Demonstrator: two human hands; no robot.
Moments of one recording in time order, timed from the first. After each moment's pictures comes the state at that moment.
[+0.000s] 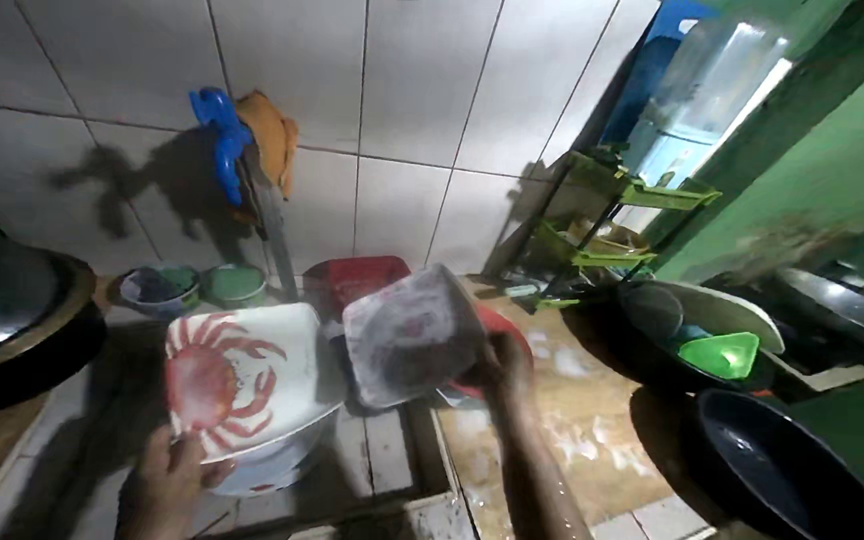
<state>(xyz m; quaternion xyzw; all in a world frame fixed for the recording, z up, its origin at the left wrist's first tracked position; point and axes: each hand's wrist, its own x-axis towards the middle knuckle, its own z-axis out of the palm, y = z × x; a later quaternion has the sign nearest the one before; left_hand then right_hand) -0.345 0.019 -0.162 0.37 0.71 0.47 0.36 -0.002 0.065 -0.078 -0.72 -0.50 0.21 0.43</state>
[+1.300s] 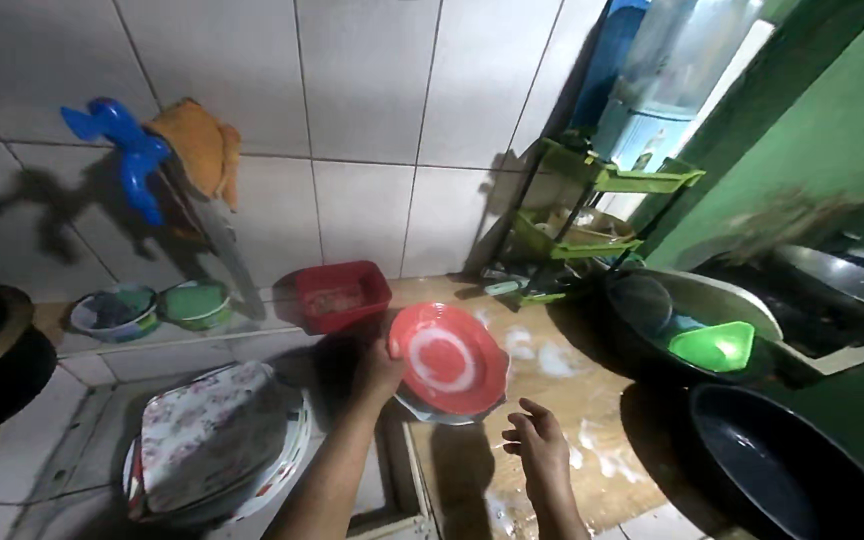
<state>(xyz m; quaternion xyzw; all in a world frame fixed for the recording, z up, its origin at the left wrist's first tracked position) -0.090 0.162 -0.142 0.57 0.63 0.26 0.46 0.113 0.022 -0.166 -0.73 -0.26 0.32 0.55</state>
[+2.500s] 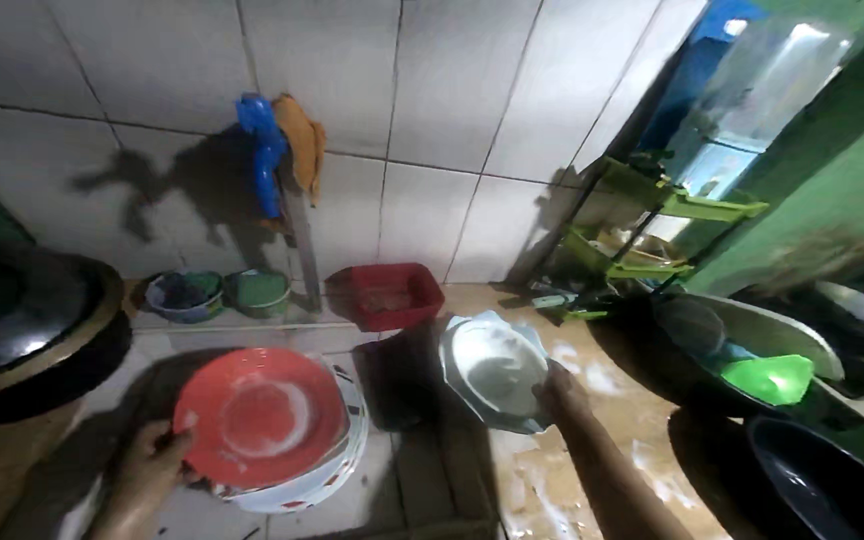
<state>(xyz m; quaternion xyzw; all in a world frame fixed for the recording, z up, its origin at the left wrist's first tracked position) -0.439 0.069 -0.199 0.36 0.73 0.42 0.40 0.091 0.121 -0.136 -0.85 -0.50 0.15 0.09</state>
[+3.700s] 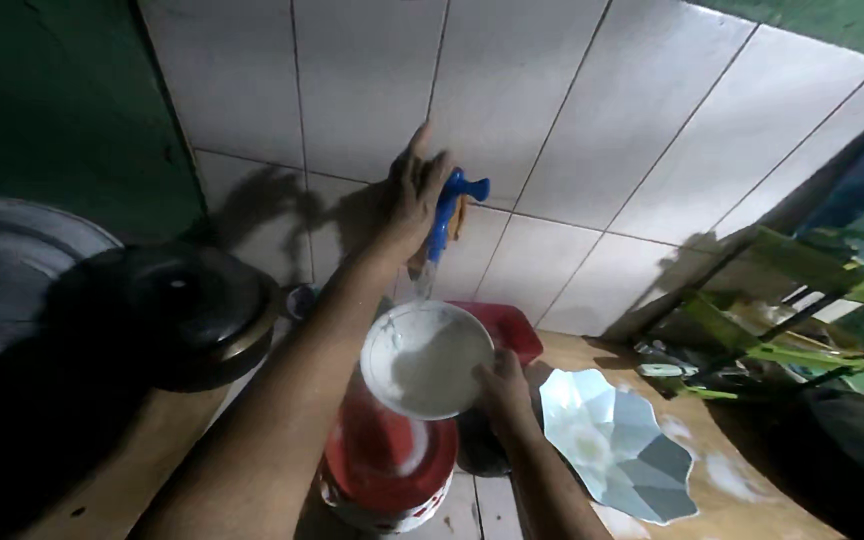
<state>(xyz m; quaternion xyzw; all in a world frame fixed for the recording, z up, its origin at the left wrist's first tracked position) -0.377 0.246 0.058 0.68 0.43 0.56 0.19 -0.181 0.167 -0.102 -0.66 -0.50 0.38 0.42</state>
